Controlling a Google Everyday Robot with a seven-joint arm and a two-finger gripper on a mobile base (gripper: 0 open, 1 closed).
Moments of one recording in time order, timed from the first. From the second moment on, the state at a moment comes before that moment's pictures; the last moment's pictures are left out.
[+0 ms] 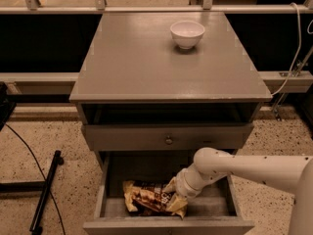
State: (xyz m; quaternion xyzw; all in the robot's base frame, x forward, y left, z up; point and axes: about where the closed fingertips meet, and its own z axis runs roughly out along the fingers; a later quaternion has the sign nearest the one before) arm 0.460 -0.057 0.422 -0.68 0.68 0.21 0.16
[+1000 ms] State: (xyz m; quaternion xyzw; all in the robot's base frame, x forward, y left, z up) arm 0.450 -0.067 0.411 -0.70 0.66 0.22 0.15
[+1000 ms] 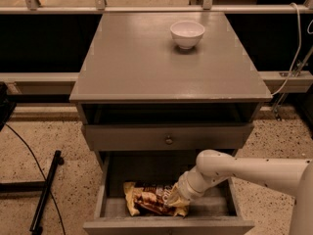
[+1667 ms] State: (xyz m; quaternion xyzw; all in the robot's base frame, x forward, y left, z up) arm 0.453 -0.058 0.430 -0.70 0.65 0.22 0.18
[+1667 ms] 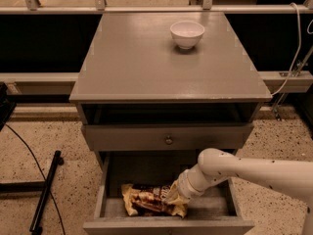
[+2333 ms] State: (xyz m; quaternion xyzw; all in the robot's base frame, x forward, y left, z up) arm 0.464 -0.031 0.506 -0.71 0.61 0.23 0.28
